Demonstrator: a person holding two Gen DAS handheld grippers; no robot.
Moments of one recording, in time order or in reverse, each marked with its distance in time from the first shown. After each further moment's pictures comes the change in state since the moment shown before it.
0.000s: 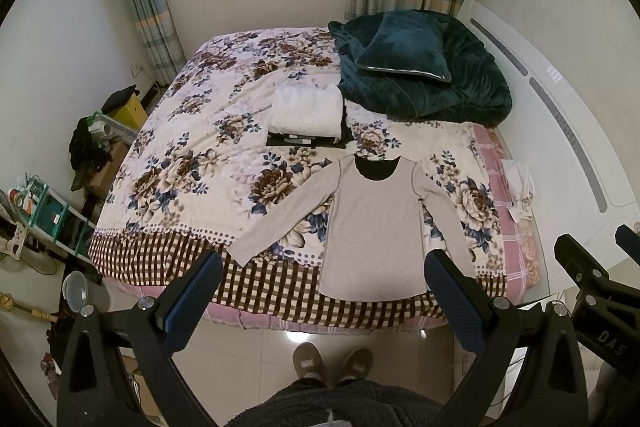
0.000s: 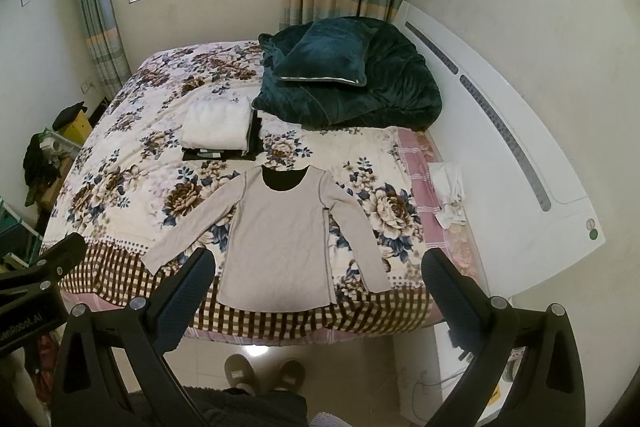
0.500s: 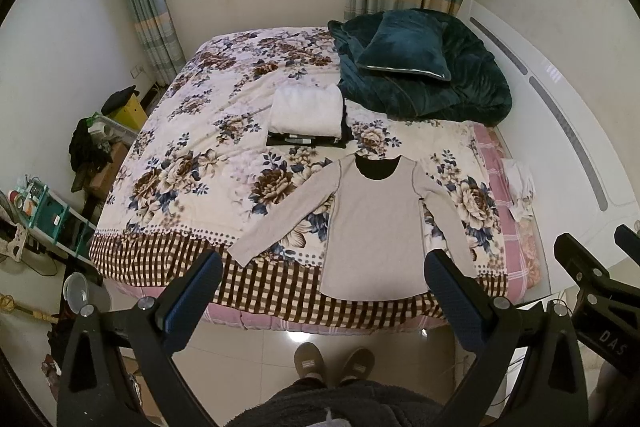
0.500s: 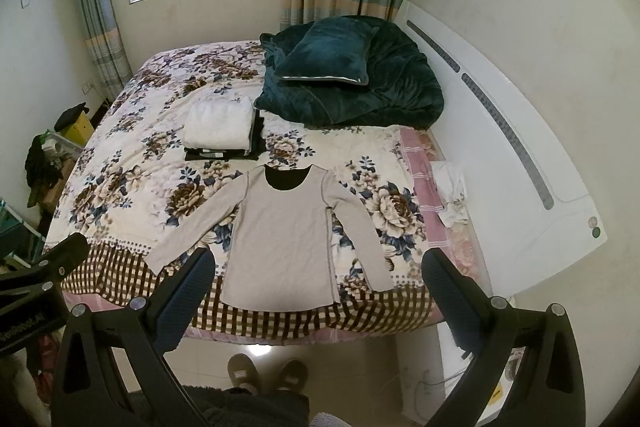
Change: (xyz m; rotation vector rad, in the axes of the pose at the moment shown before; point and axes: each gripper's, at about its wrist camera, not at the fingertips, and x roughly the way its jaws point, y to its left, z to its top) left arm -0.006 -0.002 0.005 0.003 -0.004 0.002; right arm -0.006 0.002 0.004 0.002 -0.003 0.002
